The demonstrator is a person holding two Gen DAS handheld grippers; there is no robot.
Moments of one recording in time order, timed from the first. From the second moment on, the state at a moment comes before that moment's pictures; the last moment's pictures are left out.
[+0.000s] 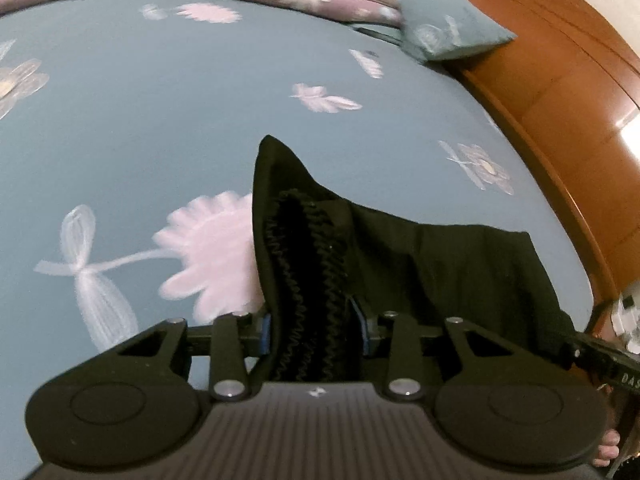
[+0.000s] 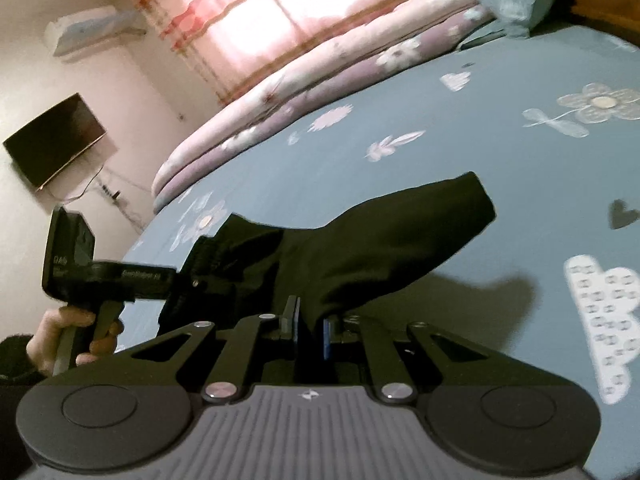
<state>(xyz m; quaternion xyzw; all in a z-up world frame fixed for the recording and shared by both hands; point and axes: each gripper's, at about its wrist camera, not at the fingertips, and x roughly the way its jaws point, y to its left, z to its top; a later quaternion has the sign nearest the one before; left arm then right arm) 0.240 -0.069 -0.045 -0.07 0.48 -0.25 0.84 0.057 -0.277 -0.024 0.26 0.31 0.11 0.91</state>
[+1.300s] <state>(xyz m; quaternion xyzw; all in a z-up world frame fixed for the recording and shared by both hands) 0.348 -0.475 -0.046 0.08 0.42 -0.43 0.79 0.015 -0.462 -0.083 0.38 0.21 -0.16 0.89</state>
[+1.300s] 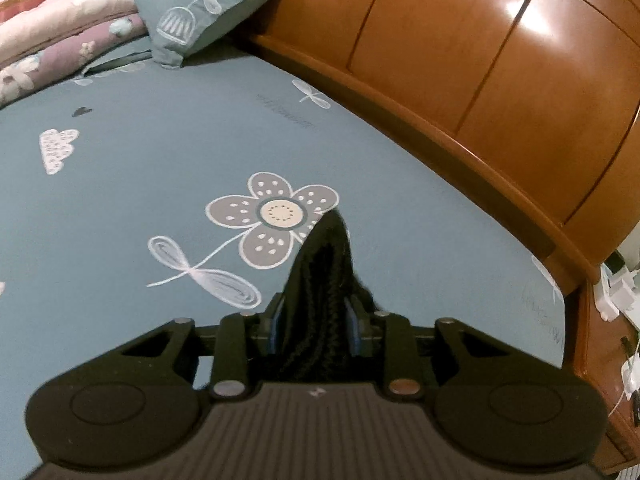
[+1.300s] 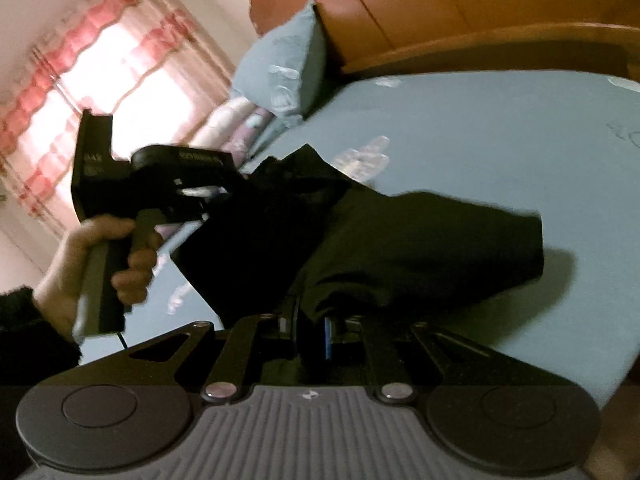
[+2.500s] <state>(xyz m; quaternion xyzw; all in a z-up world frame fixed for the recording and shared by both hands) 0.231 -0.394 -0.089 0.09 0.44 -0.58 0.67 -0.025 -0.536 -0.177 0.66 0.05 -0.22 0.72</state>
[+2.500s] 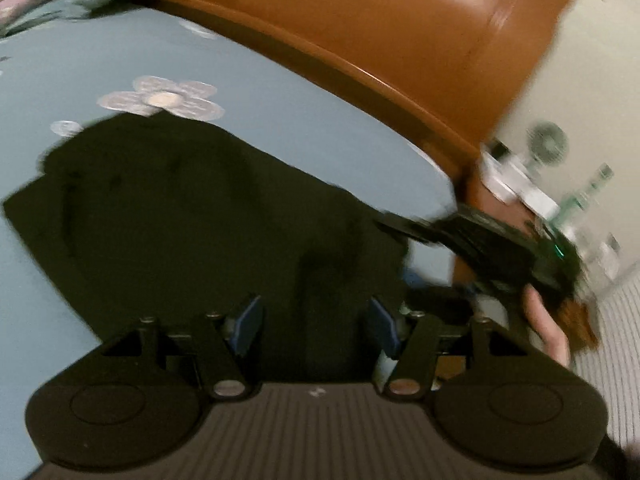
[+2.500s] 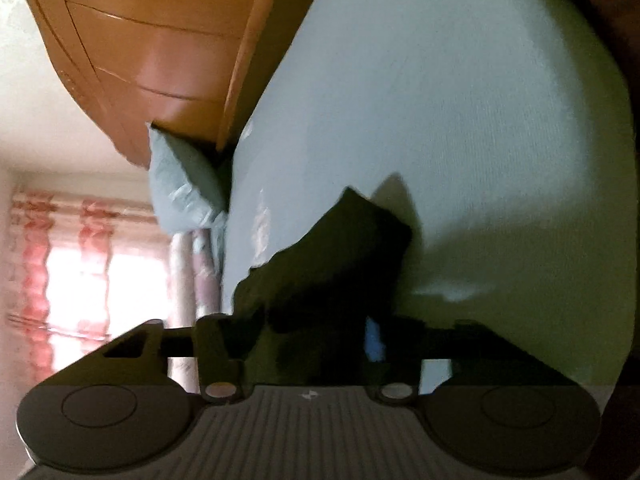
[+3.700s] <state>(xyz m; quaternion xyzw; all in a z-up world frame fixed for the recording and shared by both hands) 0.340 -0.363 -0.092 -0.04 0.44 -0.46 0.77 -0.017 -0.499 -0.119 0.48 0.11 -0.27 0.83</state>
